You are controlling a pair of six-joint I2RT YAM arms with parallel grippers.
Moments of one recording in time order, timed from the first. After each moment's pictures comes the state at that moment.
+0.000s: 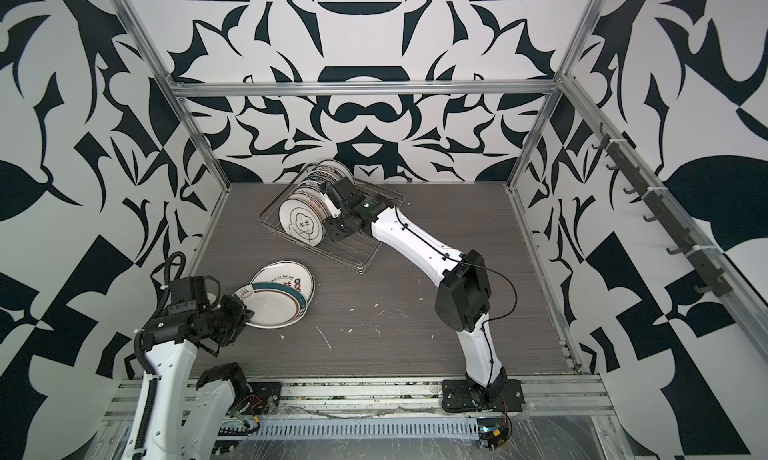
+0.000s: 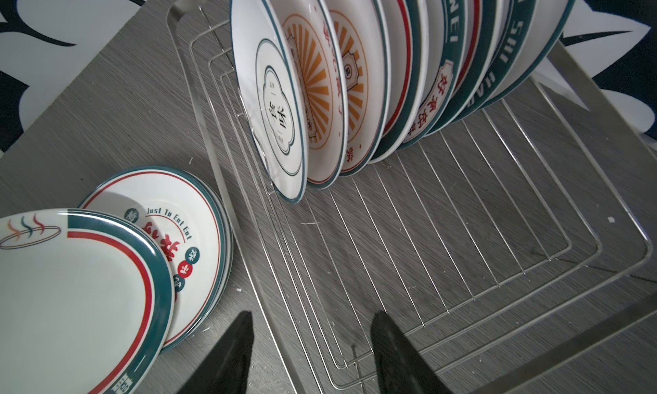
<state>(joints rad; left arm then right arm) 0.23 0.70 0.61 -1.04 0.35 -0.84 0.78 2.03 2.01 -0.84 -0.01 0.14</state>
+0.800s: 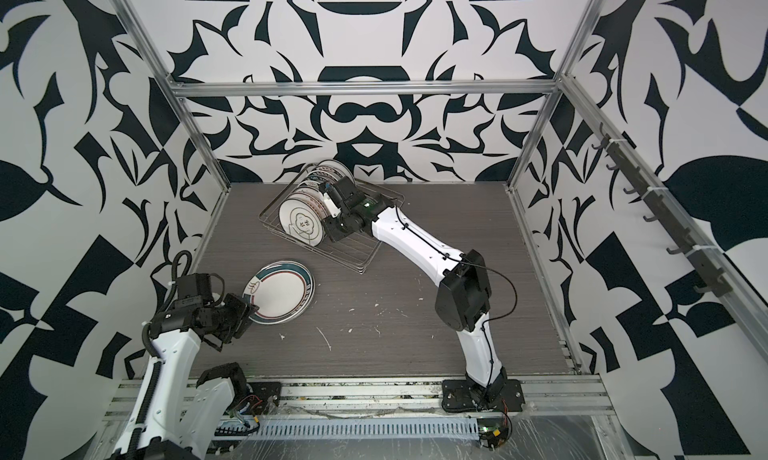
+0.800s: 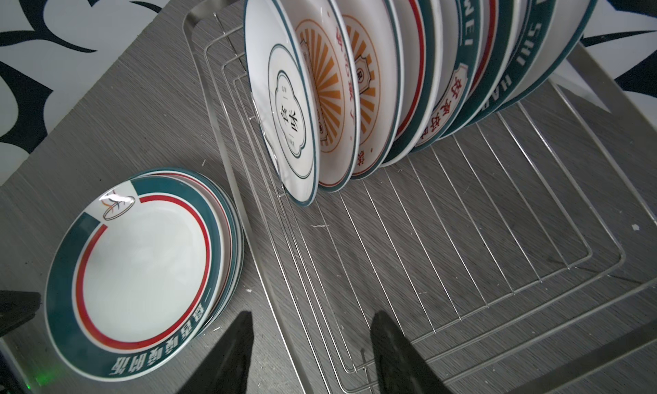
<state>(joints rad) 0.23 0.79 0.57 -0.95 0.36 -0.84 0.77 2.03 2.01 -0.83 -0.04 0.14</state>
